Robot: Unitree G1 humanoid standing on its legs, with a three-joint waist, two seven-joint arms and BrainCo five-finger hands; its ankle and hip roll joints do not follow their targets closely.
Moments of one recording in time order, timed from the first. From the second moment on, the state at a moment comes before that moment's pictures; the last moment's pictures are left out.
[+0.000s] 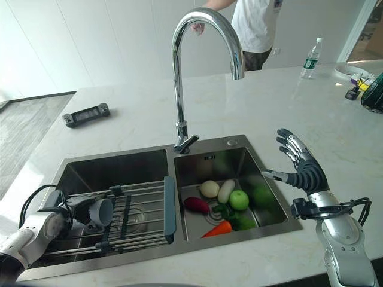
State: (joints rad) left arm -0.02 0.88 -0.32 0.22 0.65 0.09 -0.35; right arm 0.23 -0.63 -0.26 -0.32 0.33 -0.11 0.18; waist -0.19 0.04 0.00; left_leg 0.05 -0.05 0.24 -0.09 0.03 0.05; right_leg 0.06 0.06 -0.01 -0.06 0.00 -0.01
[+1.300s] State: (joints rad) left arm 0.23 0.75 0.27 -0.22 0.20 -0.31 -0.02; right arm 0.29 -0.65 -0.30 -0.35 0.31 -0.11 0.17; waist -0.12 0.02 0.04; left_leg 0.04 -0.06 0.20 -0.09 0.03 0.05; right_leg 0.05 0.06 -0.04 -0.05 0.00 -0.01
